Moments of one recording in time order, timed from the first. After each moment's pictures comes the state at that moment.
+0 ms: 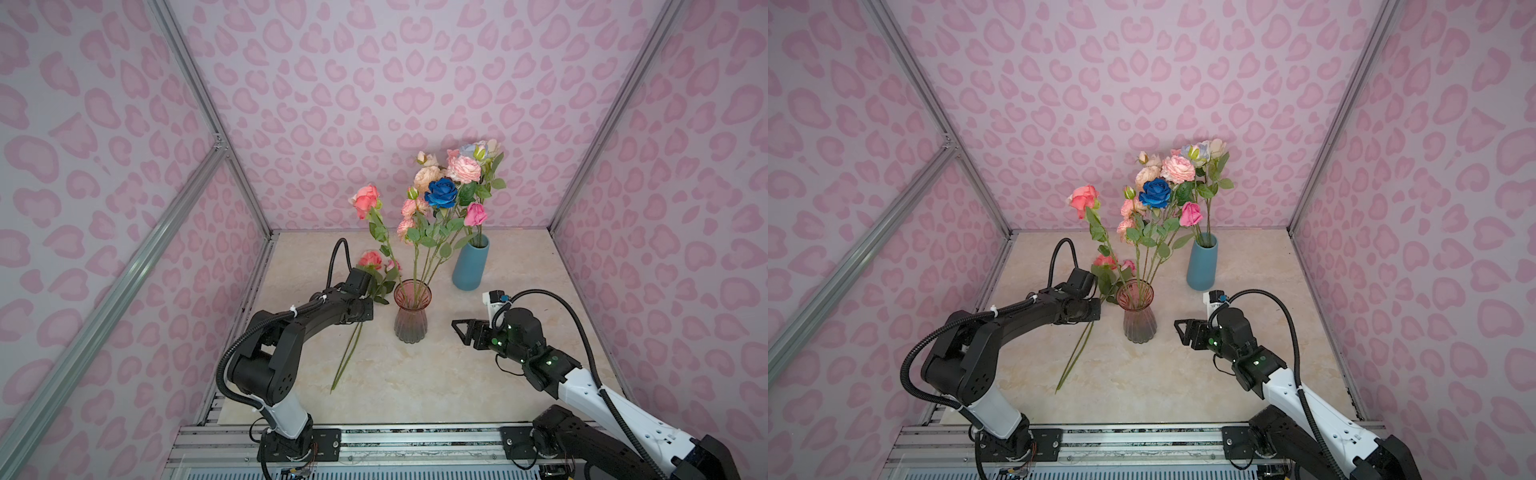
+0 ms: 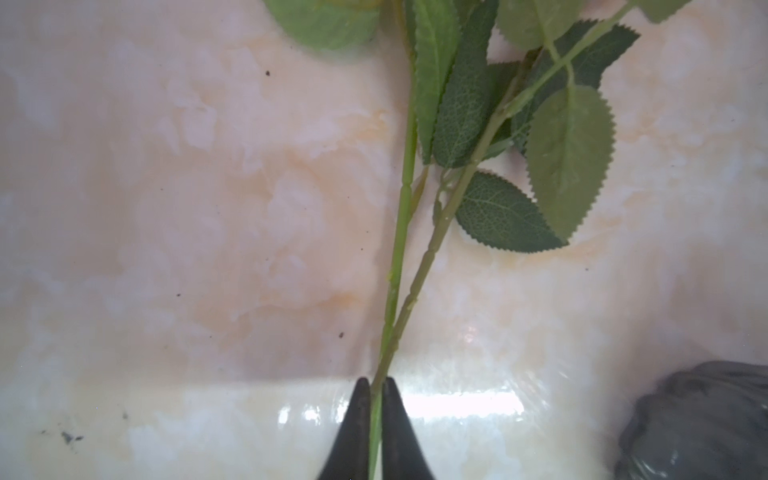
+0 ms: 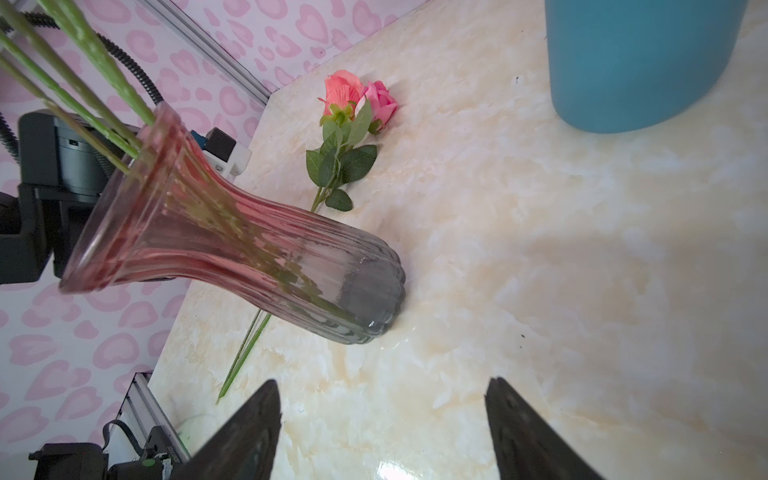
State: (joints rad) left arm -0.42 1.69 1.00 -0.43 -0.11 -0.39; right arm 0.53 0.90 0.45 -0.08 -0.18 0.63
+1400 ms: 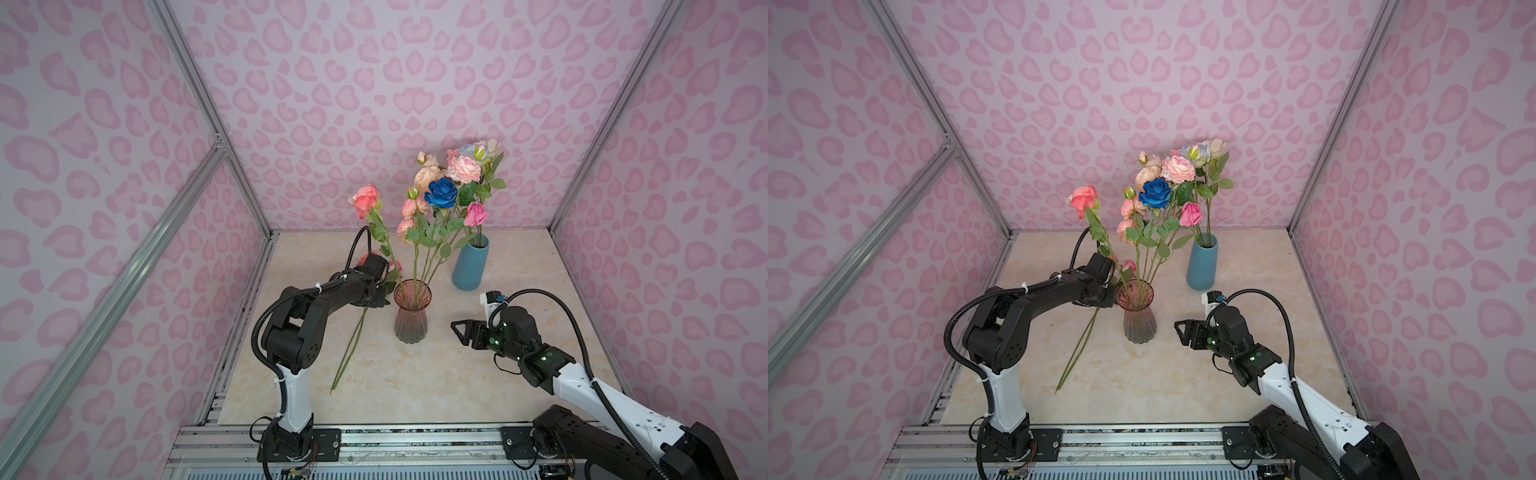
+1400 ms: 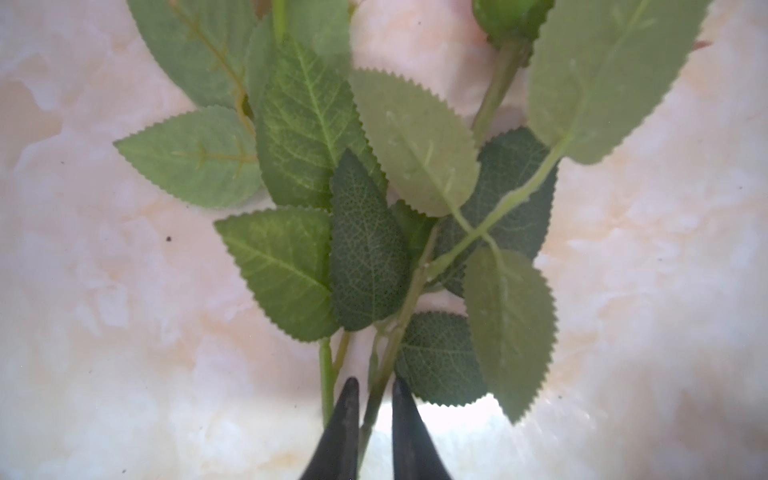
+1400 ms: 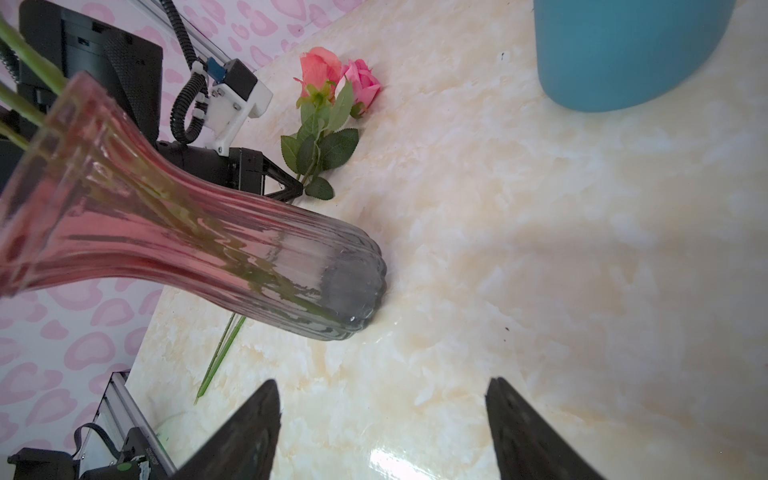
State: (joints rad) left arm -0.45 1.98 1.32 -0.52 -0.14 -0.24; right arm 0.51 0.96 0.45 -0.07 -0.19 0.62
